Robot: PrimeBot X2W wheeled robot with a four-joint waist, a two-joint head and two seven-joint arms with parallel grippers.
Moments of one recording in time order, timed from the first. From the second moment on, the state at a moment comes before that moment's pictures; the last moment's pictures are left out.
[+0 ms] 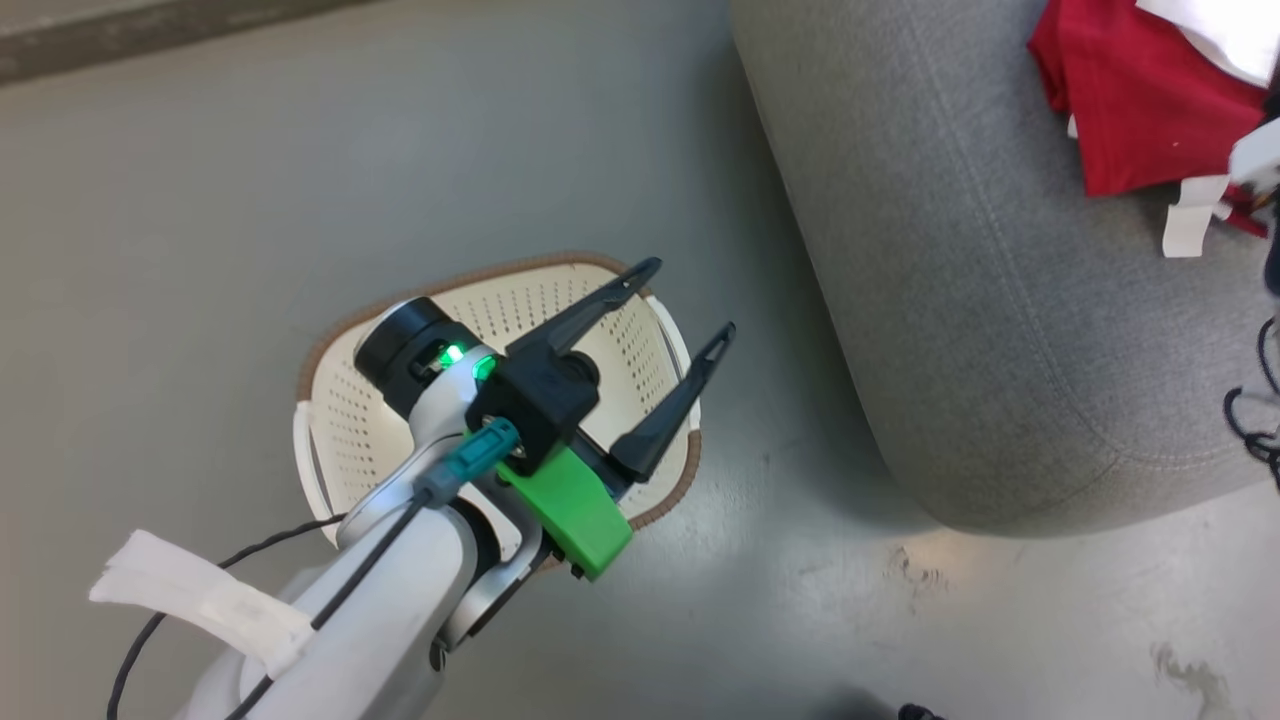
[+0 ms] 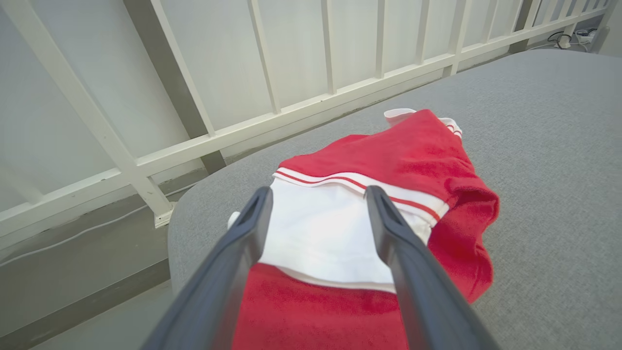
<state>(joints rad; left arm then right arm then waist) -0.51 0.22 -0.76 -0.09 -0.37 -0.10 0.01 -0.84 -0.33 0.02 0.87 0.46 0.01 -0.24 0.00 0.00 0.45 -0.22</state>
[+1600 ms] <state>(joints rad) -0.17 0.21 -0.46 0.06 -0.49 0.11 -0.14 -0.34 -0.12 0.23 0.45 0.29 0.08 -0.25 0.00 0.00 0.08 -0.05</state>
